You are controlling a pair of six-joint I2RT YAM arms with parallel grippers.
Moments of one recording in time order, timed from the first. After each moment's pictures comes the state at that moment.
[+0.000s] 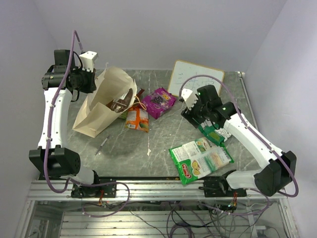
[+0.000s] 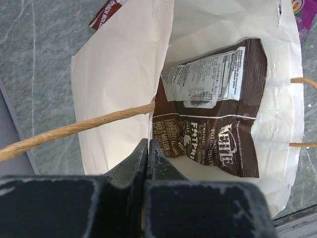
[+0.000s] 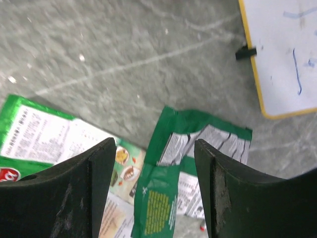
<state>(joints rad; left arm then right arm) 0.07 1.49 1.71 -0.99 0.32 0.28 0.50 1.31 1.20 -0.73 -0.08 -0.49</state>
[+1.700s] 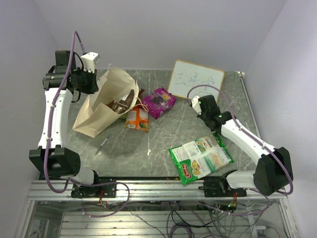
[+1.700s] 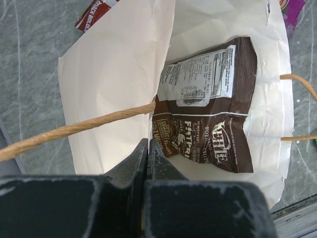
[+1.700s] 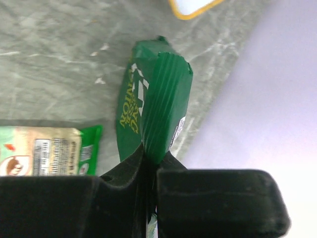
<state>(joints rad) 0.06 1.49 1.70 -0.99 0.36 0.28 0.45 1.32 0.90 -0.50 0.50 -0.59</state>
